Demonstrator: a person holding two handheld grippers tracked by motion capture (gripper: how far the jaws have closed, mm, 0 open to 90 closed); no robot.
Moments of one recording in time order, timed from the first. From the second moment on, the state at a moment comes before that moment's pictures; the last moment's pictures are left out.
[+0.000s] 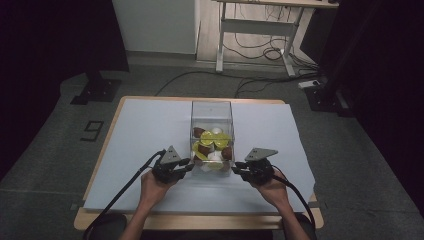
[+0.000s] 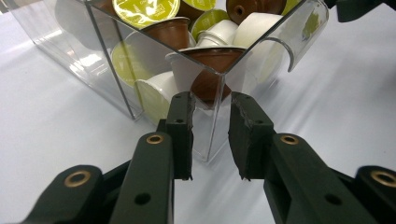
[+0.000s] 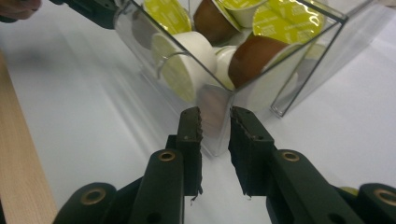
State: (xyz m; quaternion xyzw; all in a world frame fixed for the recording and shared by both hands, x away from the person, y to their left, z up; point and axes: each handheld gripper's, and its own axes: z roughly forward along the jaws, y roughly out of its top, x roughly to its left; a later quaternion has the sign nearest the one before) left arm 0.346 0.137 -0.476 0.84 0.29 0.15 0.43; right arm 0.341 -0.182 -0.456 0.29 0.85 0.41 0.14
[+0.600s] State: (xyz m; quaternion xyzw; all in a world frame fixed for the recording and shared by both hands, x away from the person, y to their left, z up) left arm 0.356 0.136 -0.477 0.83 0.31 0.14 0.44; right arm 0.347 -0.163 -0.454 0.28 0.85 0.42 0.13
